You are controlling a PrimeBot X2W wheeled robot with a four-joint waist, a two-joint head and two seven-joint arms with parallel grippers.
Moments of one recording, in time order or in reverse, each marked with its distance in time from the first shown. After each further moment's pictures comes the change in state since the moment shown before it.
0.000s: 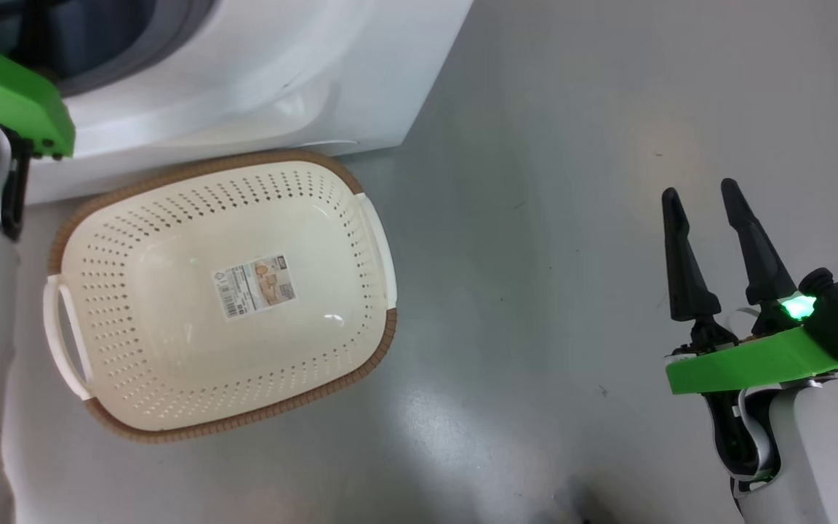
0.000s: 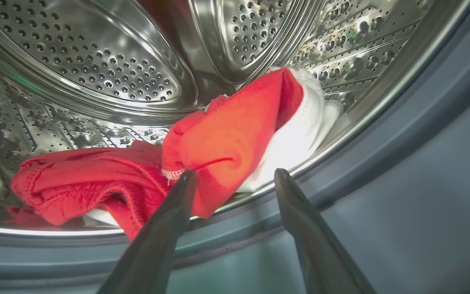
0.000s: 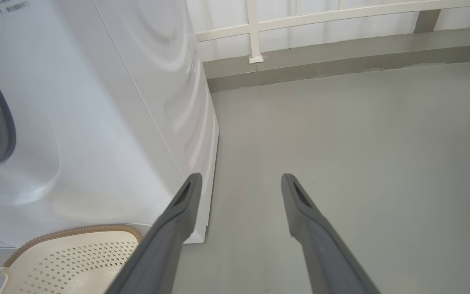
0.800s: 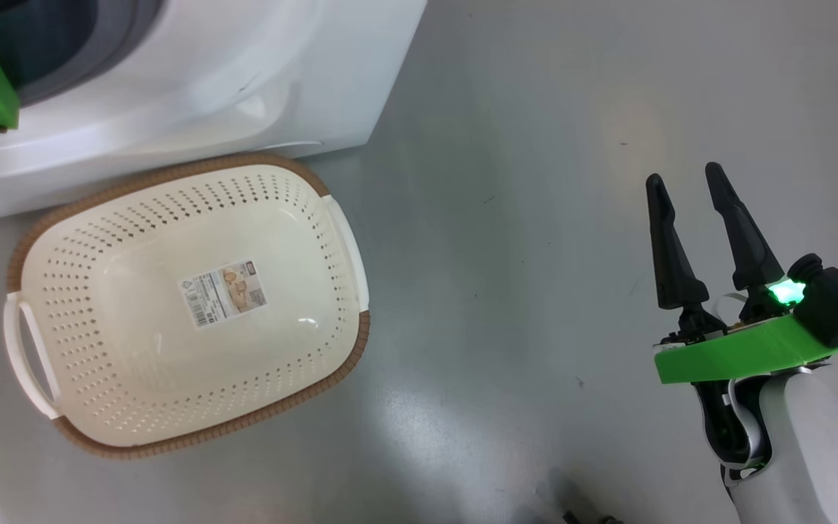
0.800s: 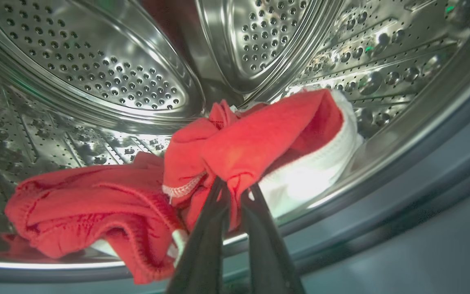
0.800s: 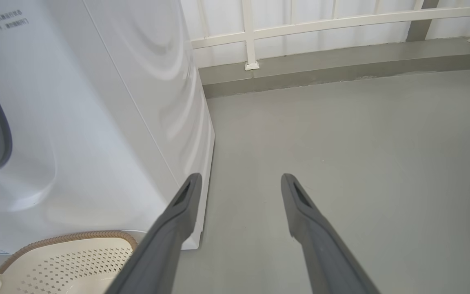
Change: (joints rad) left arm -0.073 0.047 0.004 0.069 0.000 0.026 0.000; right arm -0.036 0.001 0.035 0.001 0.012 0.000 0.000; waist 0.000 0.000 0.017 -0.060
